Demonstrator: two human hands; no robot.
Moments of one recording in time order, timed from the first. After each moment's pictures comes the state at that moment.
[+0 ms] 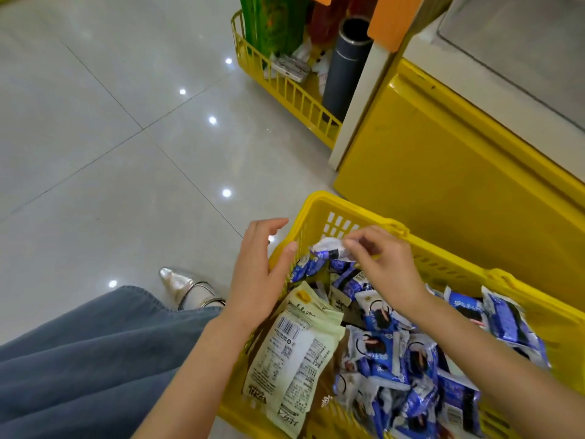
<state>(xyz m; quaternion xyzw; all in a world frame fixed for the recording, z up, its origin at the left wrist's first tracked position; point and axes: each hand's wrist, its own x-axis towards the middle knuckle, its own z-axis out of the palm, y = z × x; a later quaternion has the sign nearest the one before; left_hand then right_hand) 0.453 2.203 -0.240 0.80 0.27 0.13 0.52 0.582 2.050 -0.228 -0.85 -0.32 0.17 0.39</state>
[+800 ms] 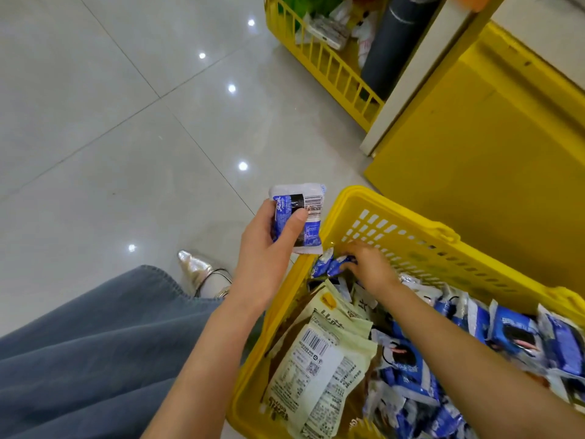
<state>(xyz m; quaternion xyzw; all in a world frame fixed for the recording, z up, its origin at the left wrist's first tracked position) 0.472 2.232 -0.236 0.63 0.33 0.17 0.68 0.599 2.080 -0.381 -0.87 -0.33 0.34 0.14</state>
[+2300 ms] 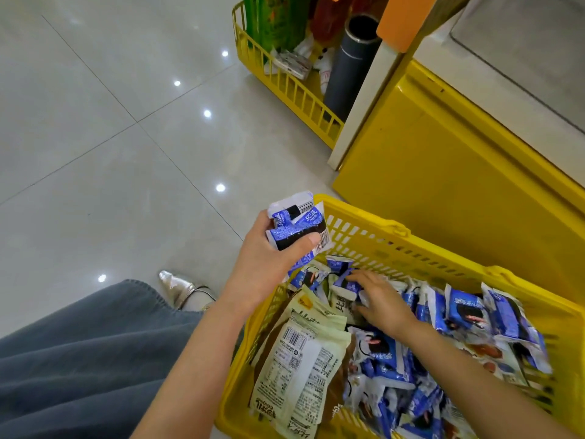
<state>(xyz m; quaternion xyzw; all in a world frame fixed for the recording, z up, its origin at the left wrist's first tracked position) 0.477 2.214 -0.214 0.59 0.33 0.08 0.73 0.584 1.997 -0.334 -0.87 -0.35 0.35 0.07</state>
